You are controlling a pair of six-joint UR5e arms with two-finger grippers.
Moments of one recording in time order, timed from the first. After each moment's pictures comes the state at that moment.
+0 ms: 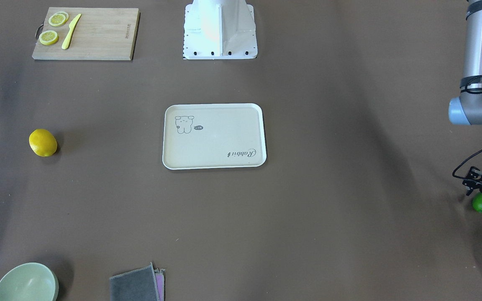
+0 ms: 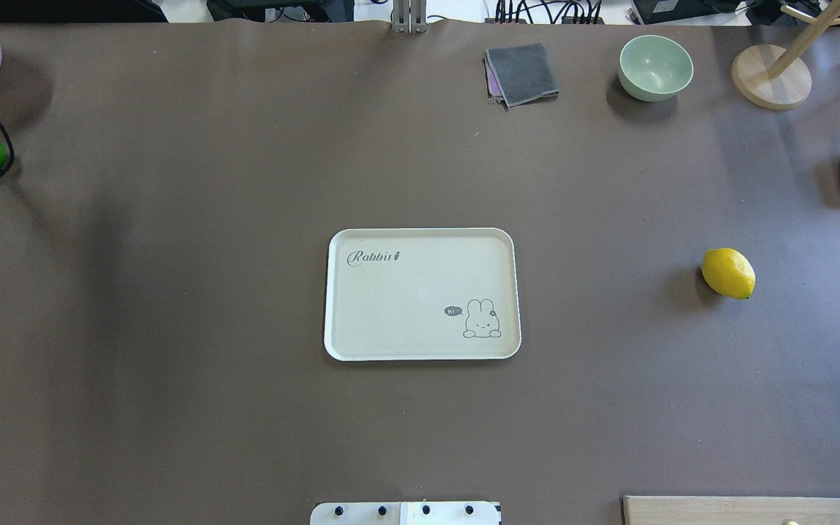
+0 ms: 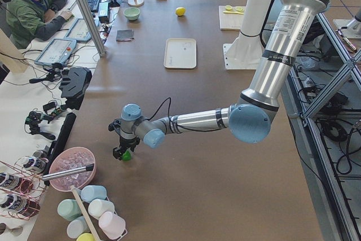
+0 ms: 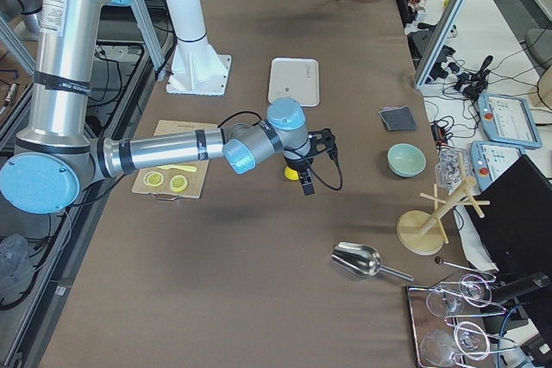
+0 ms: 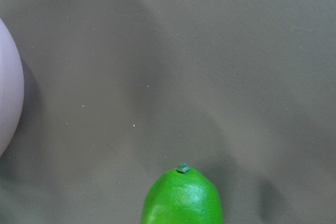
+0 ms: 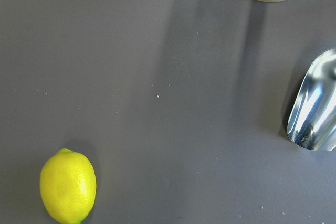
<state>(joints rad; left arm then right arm) -1.18 -1.89 -1.00 -2.33 -1.97 0.10 1.28 -1.76 1.89 -1.13 2.24 0.35</state>
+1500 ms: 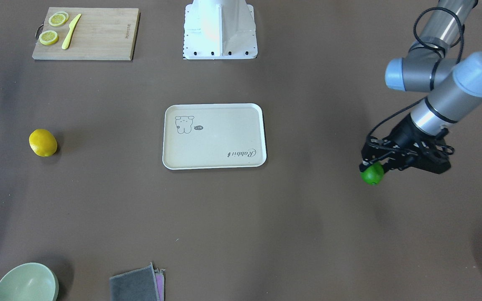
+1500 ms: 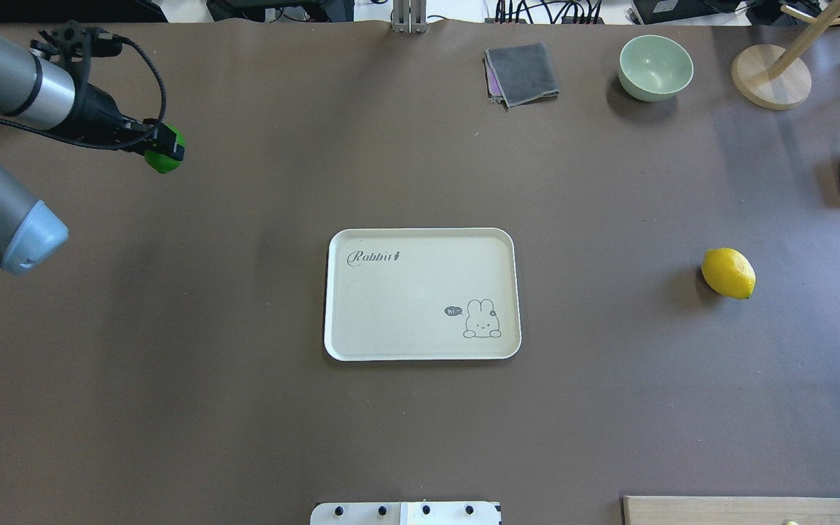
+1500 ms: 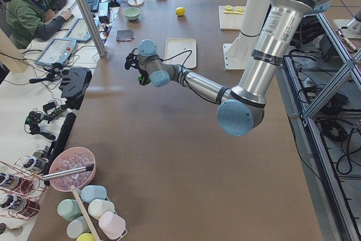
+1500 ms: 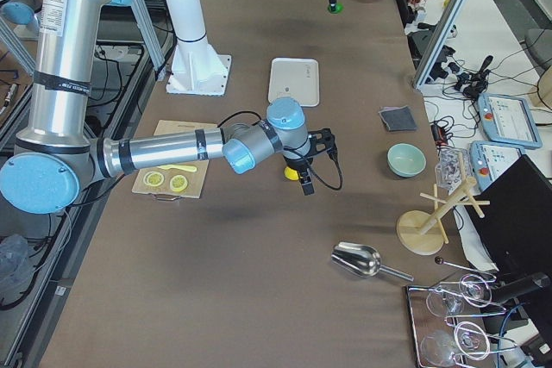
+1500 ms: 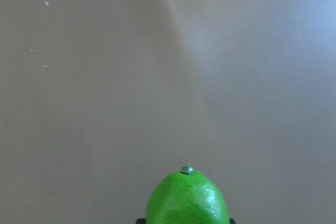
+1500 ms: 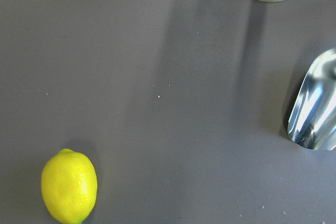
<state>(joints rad) -0.95 -1.94 -1.61 -2.17 -2.19 -0.96 1.28 -1.76 1.90 -1.13 2.24 0.35</state>
